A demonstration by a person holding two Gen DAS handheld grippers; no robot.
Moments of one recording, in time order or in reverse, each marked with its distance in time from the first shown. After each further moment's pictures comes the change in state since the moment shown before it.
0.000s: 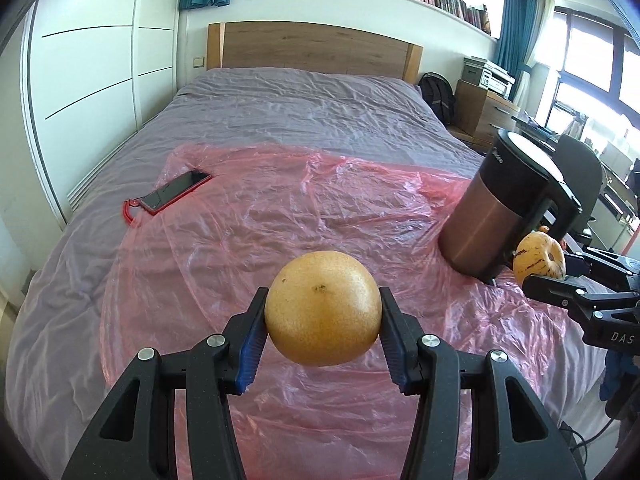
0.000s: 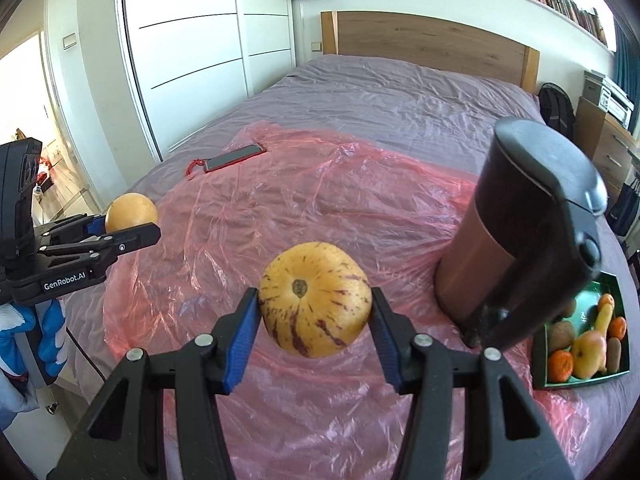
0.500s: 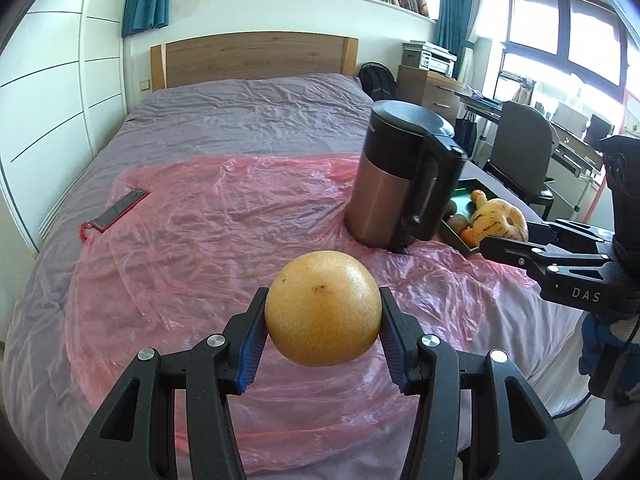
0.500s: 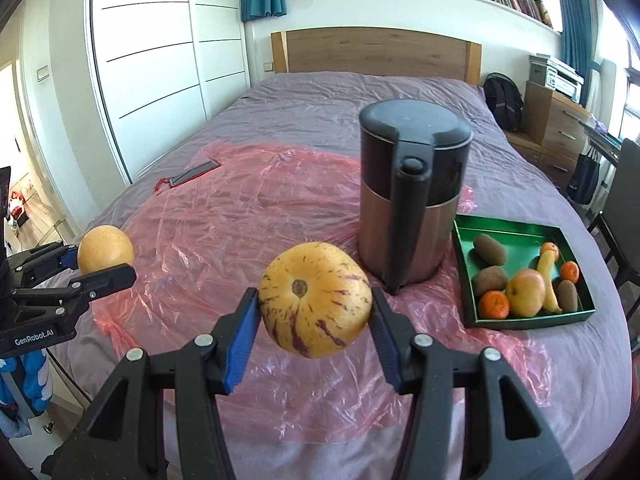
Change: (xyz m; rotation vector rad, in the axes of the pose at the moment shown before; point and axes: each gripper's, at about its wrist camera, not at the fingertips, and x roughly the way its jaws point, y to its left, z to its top) left arm -0.047 -0.123 -0.027 0.143 0.003 -0.106; right arm -0.086 -0.056 -0.059 0.112 -0.069 -0.110
